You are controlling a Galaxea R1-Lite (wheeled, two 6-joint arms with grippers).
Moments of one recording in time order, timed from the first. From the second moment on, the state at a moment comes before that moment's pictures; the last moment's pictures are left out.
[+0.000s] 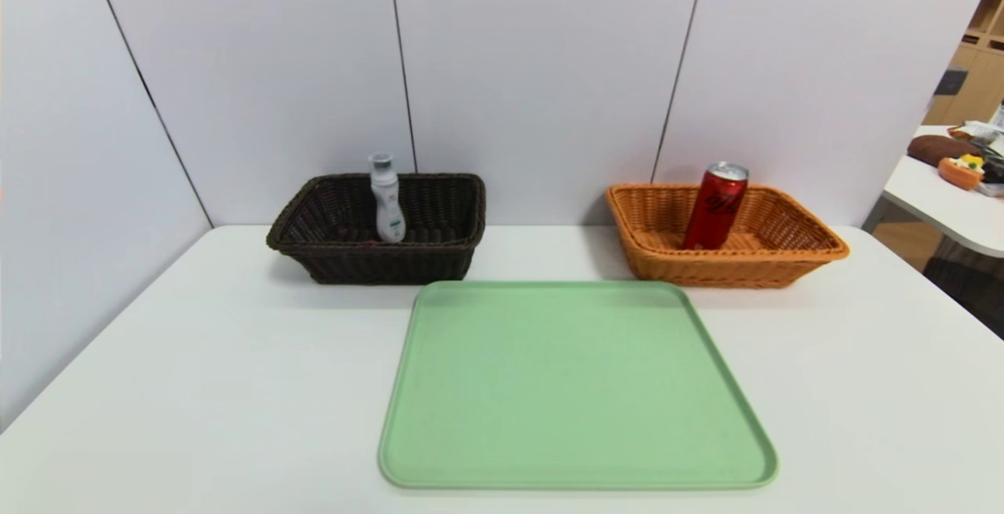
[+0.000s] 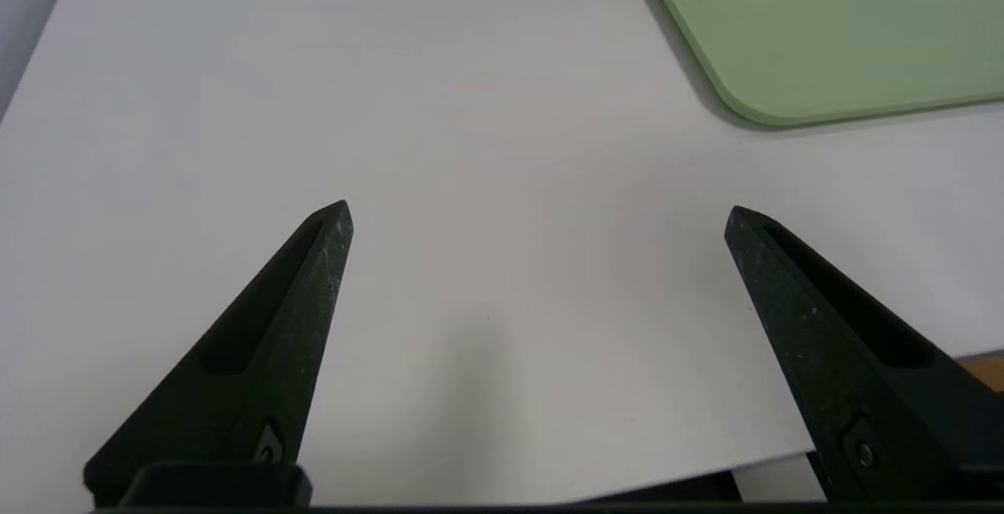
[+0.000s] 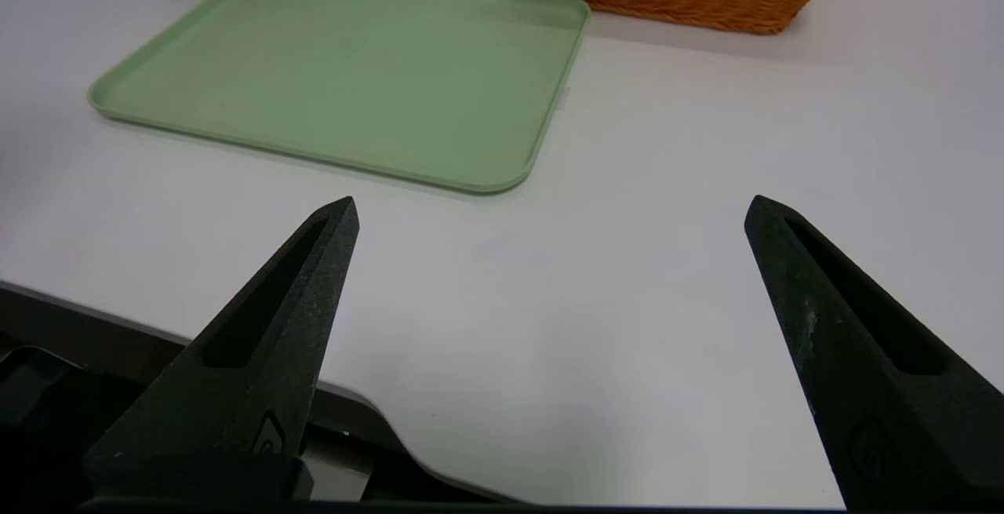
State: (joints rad) left arm 0.00 0.17 -0.37 0.40 -0.19 0.00; right arm 0.00 0.12 -0.50 0.53 0.27 -0.05
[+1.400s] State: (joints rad) left arm 0.00 0.00 0.00 -0.01 -0.03 0.07; right arm 0.00 0.00 -0.04 -0.03 0.26 0.03
